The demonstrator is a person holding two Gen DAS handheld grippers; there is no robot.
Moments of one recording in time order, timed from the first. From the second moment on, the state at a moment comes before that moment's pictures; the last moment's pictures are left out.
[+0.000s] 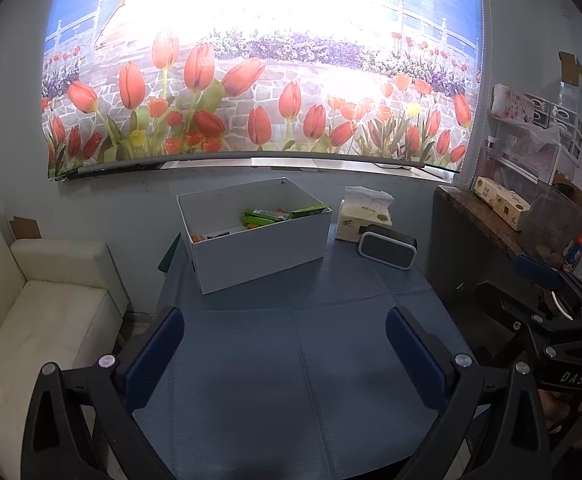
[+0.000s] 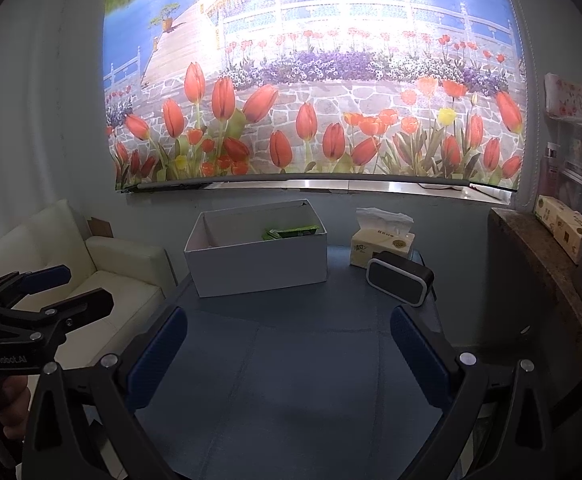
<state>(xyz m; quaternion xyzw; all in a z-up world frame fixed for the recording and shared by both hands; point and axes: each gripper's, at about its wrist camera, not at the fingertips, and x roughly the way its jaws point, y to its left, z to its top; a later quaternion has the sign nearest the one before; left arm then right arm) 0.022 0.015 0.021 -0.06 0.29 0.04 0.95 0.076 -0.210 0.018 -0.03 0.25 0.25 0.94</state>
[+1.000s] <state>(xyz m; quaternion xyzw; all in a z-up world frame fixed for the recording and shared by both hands) 0.027 0.016 0.020 -0.06 0.29 0.04 0.95 0.074 -0.209 0.017 -0.04 0.26 0.25 0.93</state>
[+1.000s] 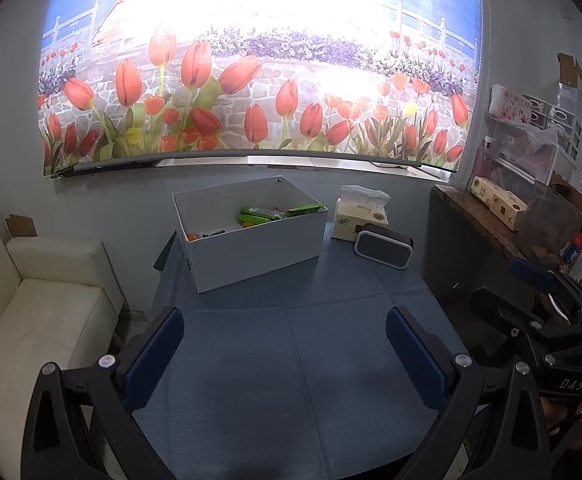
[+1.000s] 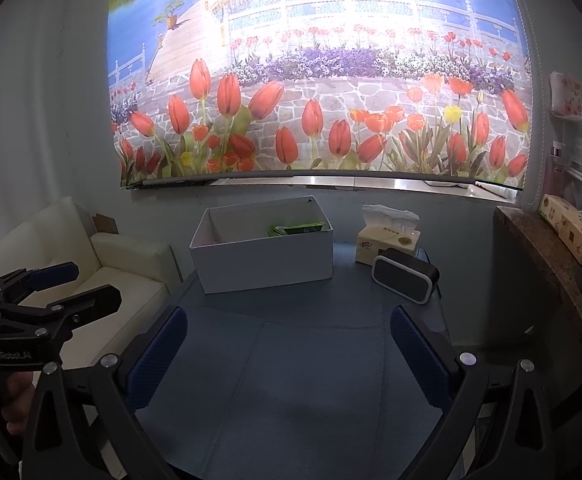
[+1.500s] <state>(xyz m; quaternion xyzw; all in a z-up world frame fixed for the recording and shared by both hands) 0.024 0.013 0.018 -0.06 0.30 0.03 0.95 0.073 -0.208 0.018 -0.04 0.26 0.25 0.93</state>
